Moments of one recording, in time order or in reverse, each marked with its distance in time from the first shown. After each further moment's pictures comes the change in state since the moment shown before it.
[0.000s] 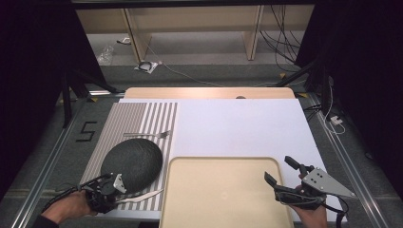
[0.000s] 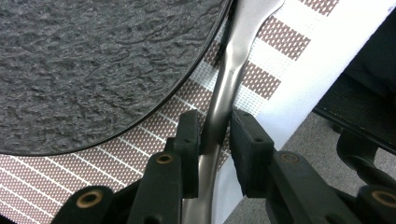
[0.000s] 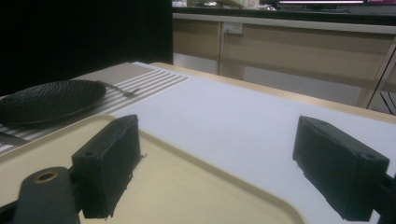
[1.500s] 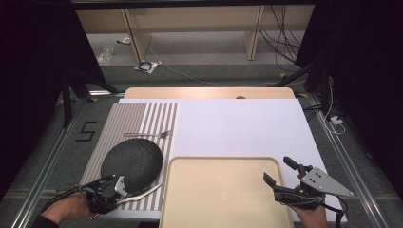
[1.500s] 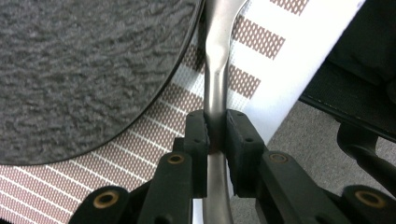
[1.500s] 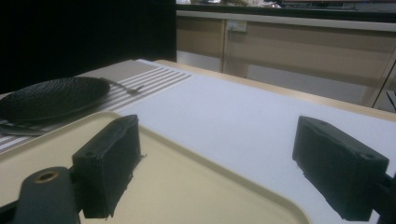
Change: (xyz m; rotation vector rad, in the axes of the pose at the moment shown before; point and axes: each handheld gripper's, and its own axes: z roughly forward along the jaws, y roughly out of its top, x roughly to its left) left arm -0.007 0.000 -0.006 0.001 -0.005 0.064; right arm 0.001 0.000 0.002 0.010 0.015 -0.004
